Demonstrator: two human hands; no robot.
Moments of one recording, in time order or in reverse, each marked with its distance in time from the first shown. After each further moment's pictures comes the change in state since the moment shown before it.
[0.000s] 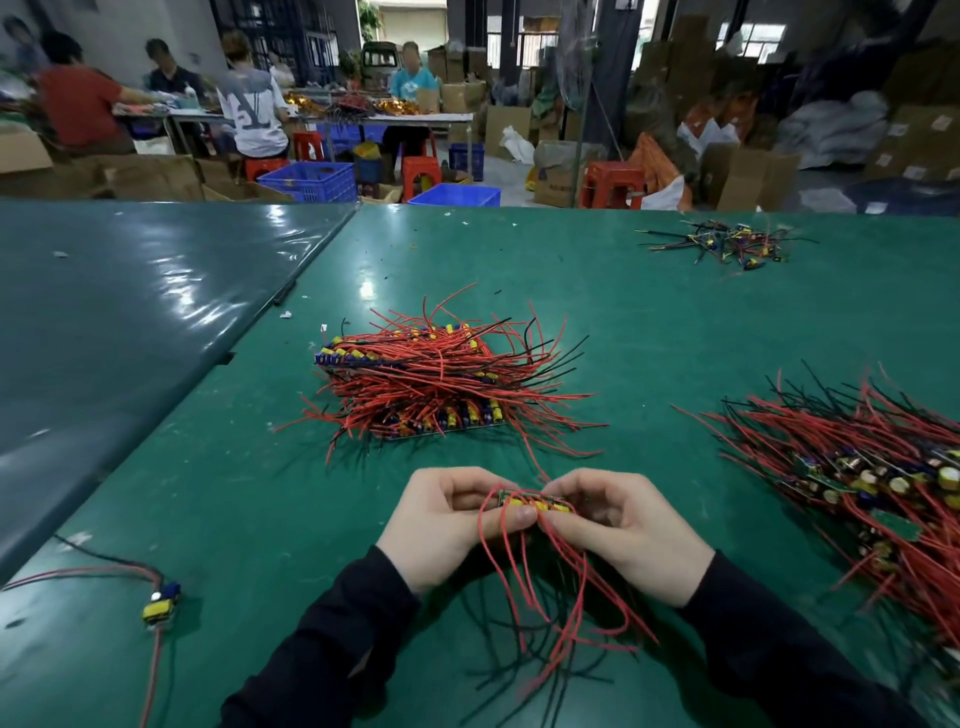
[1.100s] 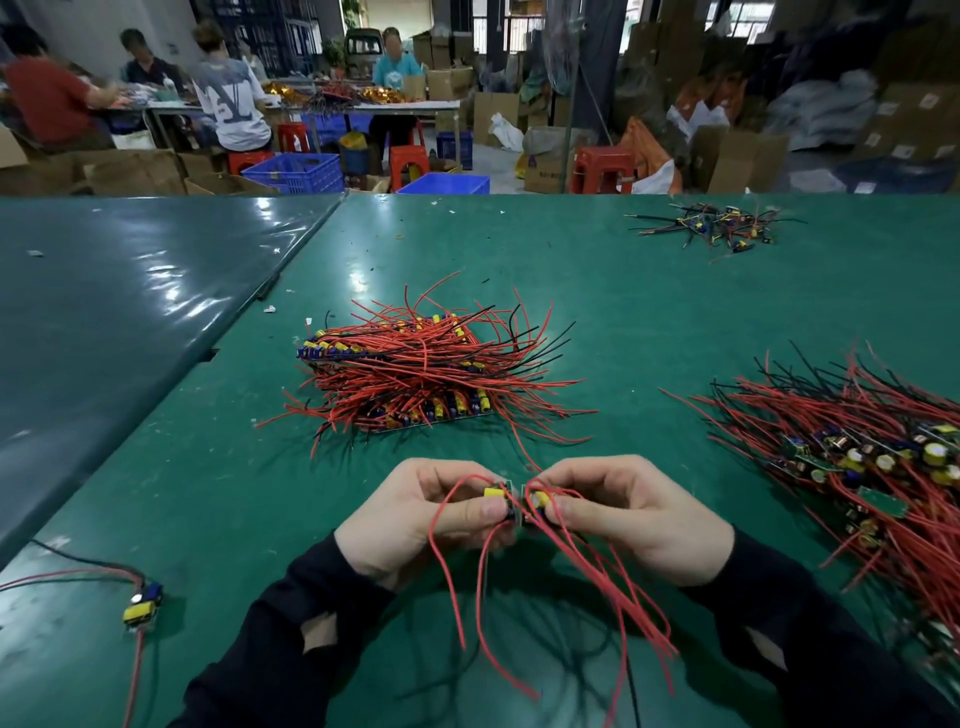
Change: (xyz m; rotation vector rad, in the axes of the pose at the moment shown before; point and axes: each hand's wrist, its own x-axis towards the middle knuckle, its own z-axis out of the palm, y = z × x) left_hand -0.004 0.010 -0.009 -0.120 -0.253 -0.019; right_hand -0.008 -0.020 -0.012 0.254 -0.198 -0.016
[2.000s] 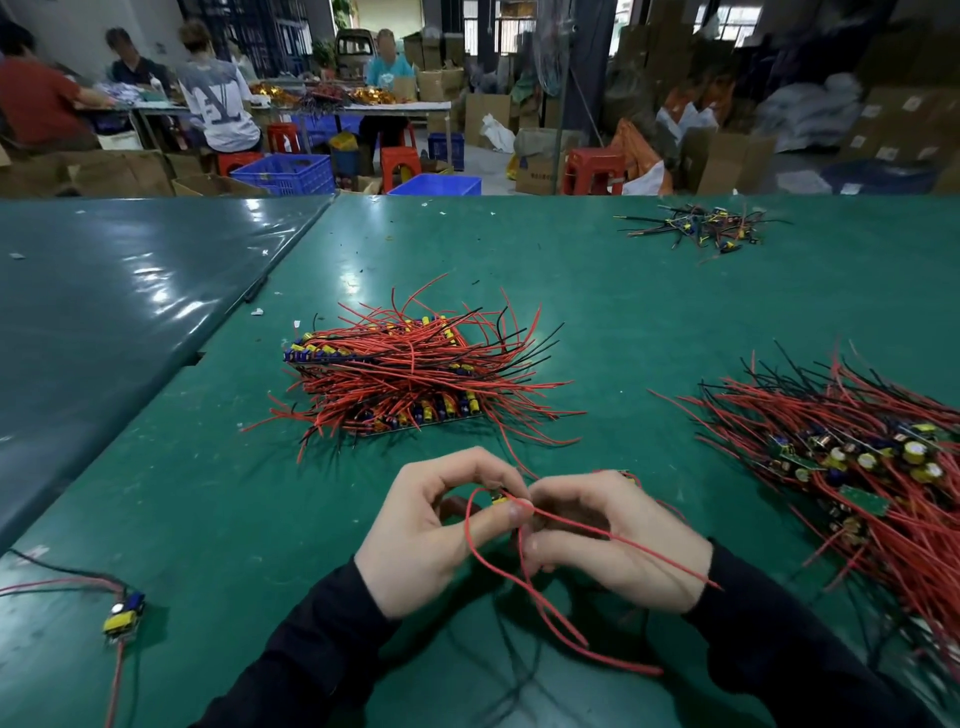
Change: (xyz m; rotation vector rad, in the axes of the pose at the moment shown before) left_hand 0.000 -0.006 0.018 0.425 0.089 0.449; right_hand -0.007 -0.010 0.014 -0.333 0.005 0.045
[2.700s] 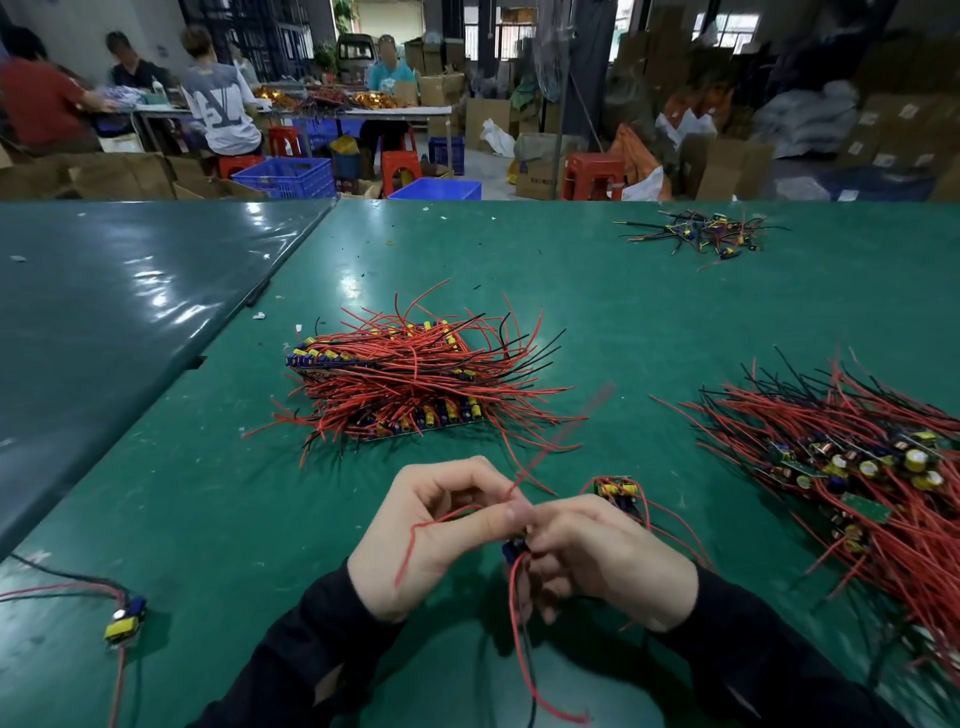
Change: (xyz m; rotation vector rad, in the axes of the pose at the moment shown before) left_hand -0.001 0.013 0.000 -0.257 -0.031 -0.088; right_hand 0.007 0.004 0.015 0.540 -0.169 0.174
